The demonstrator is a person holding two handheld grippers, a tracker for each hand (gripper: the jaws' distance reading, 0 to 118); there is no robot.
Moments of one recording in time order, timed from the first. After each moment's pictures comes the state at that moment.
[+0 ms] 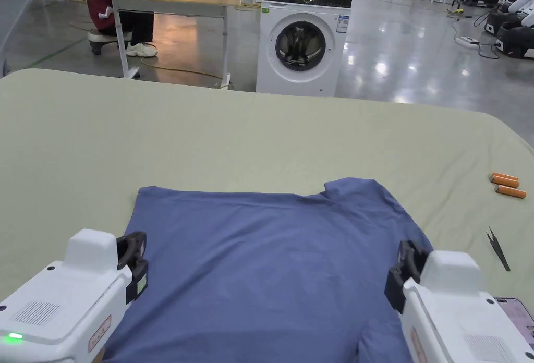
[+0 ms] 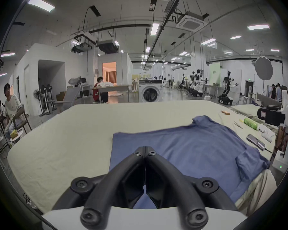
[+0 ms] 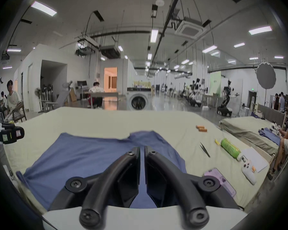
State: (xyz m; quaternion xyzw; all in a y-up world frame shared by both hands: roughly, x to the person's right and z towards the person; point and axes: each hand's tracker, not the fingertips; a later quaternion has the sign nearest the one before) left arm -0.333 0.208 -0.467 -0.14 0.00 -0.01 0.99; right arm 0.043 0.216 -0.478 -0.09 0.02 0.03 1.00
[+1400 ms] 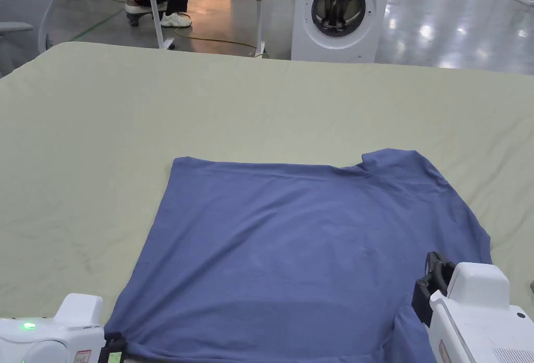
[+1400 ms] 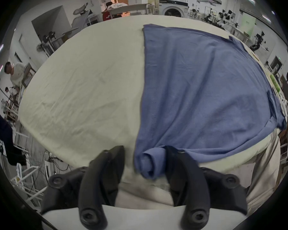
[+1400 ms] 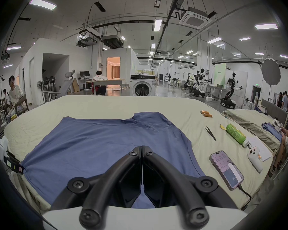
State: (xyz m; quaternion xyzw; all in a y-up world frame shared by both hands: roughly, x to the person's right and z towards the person) left arm -0.404 0.112 -0.445 -0.52 0.07 0.00 0.85; right arm 0.051 0.172 -0.471 -0.17 0.04 0.03 0.98
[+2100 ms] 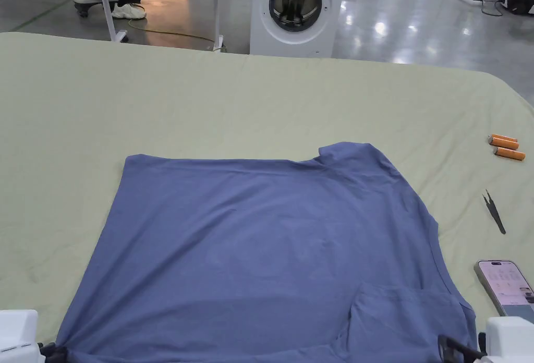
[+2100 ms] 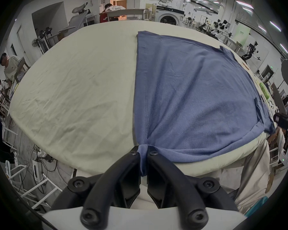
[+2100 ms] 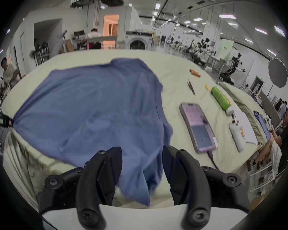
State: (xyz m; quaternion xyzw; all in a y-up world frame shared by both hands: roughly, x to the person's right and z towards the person) left arm -0.414 0.118 -0.428 -0.49 0.04 0.06 0.87; right arm 0.161 0.146 -0.433 -0.40 0.02 0.09 0.91
